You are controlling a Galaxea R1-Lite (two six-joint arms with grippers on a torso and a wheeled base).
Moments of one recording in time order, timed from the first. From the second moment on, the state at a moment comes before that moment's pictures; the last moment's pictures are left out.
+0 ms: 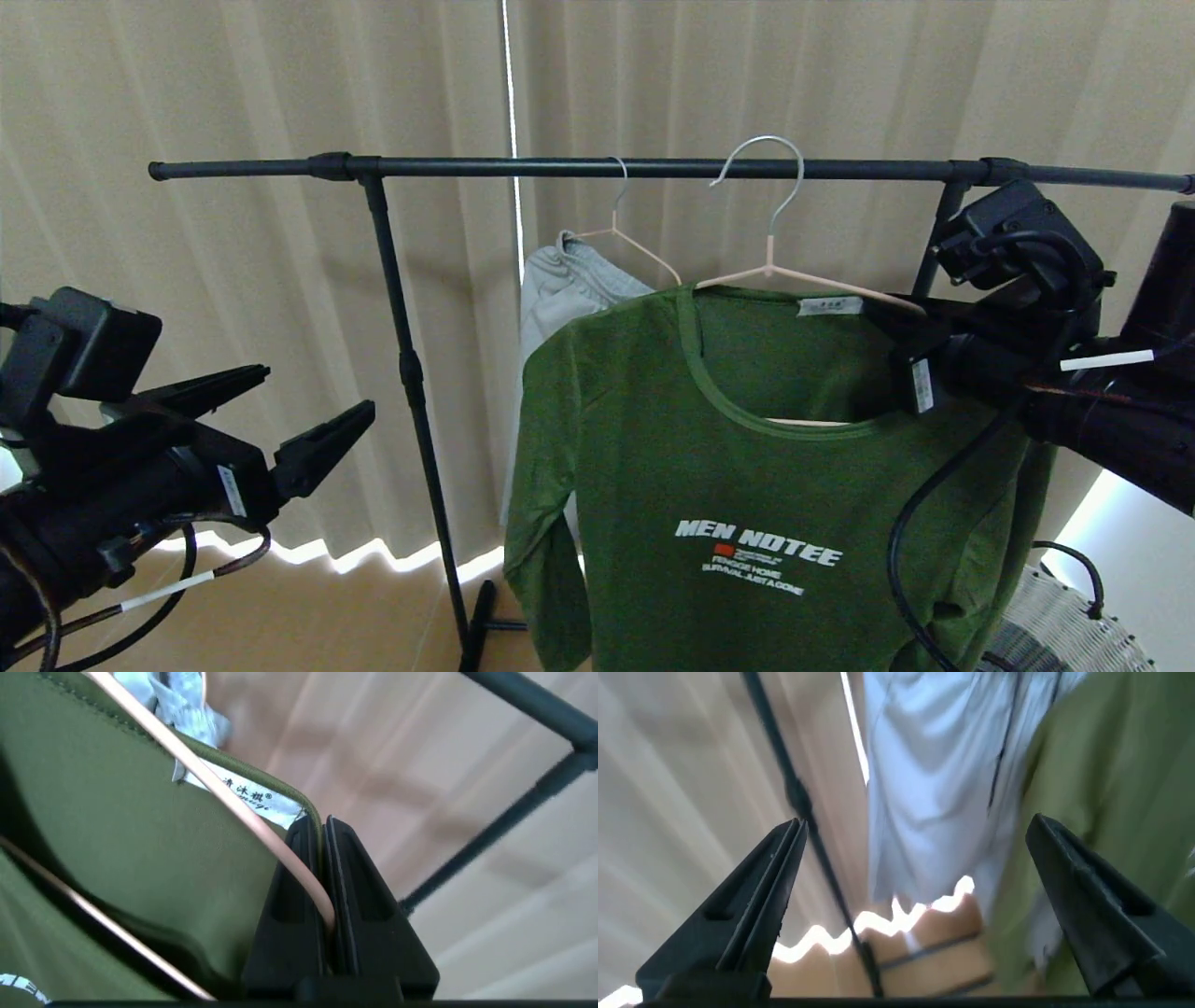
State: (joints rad) left arm -0.28 1.24 -0.40 -0.74 -0.04 0.13; right arm 0.49 1.46 -0.77 -0.55 -0.30 -0.33
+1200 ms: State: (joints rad) left arm -0.29 1.32 -0.28 -1.03 -0.04 0.10; right arm -0.06 1.21 -0.72 -0.14 -0.39 -0.41
